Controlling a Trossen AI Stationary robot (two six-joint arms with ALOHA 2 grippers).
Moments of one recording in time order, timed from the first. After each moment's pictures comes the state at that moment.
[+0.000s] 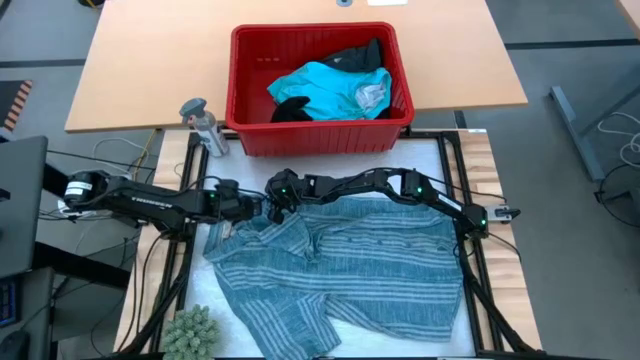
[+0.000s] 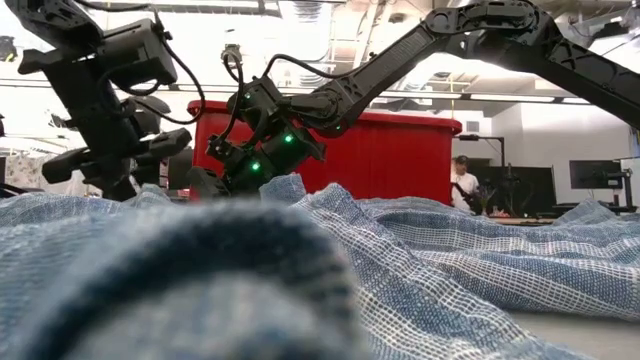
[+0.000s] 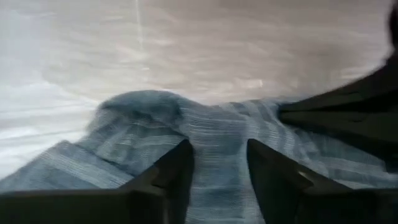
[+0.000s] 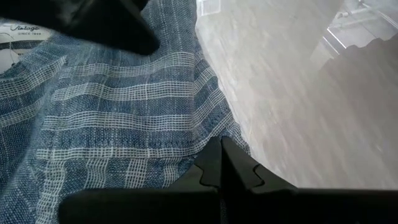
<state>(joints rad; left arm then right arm) 0.05 1.11 0.44 -0.48 -0.57 -1.35 -0.17 2.54 1.91 -0.06 0.08 0.07</state>
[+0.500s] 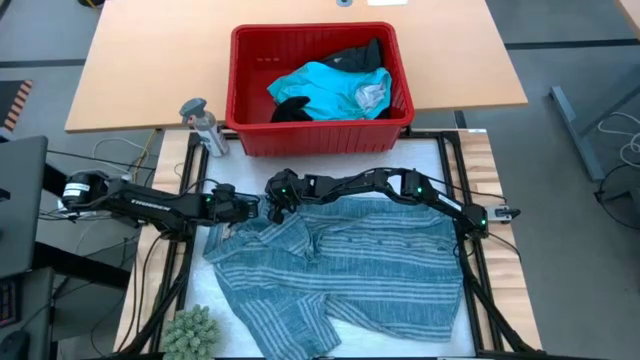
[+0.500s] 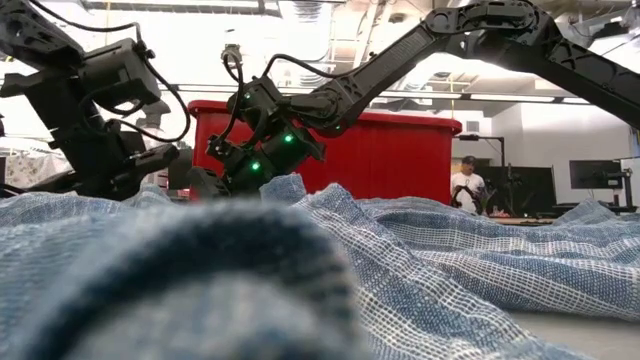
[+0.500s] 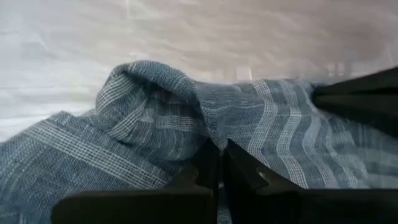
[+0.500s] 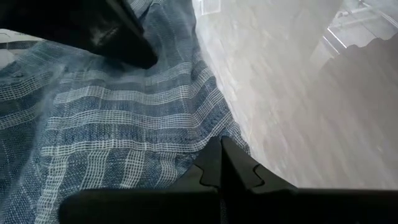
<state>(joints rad) 0.06 1.09 0.30 -0.35 -0.49 -1.41 -0.17 2.54 1.91 -0.07 0.08 0.07</state>
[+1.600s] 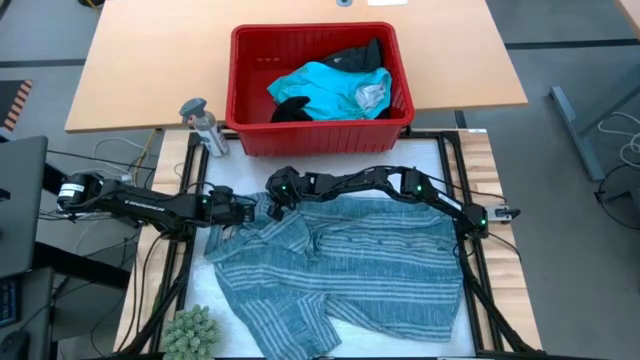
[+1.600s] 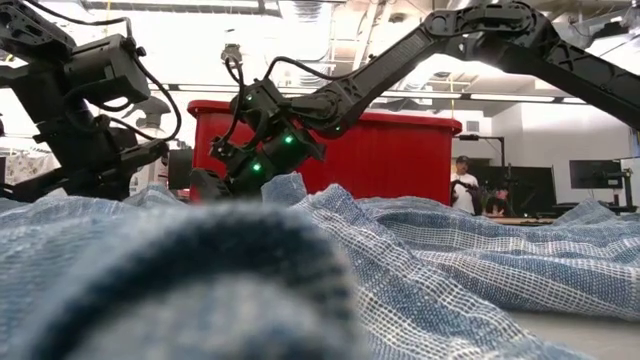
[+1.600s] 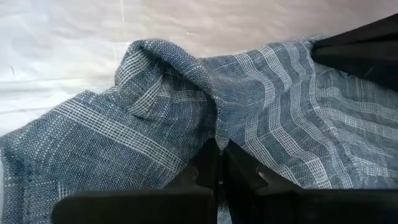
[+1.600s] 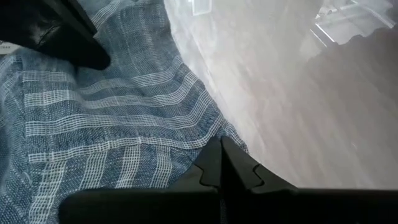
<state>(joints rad) 0.03 1.01 0.30 -0.48 -0.46 -1.43 -0.19 2.53 1.91 -0.07 0.11 0.07</state>
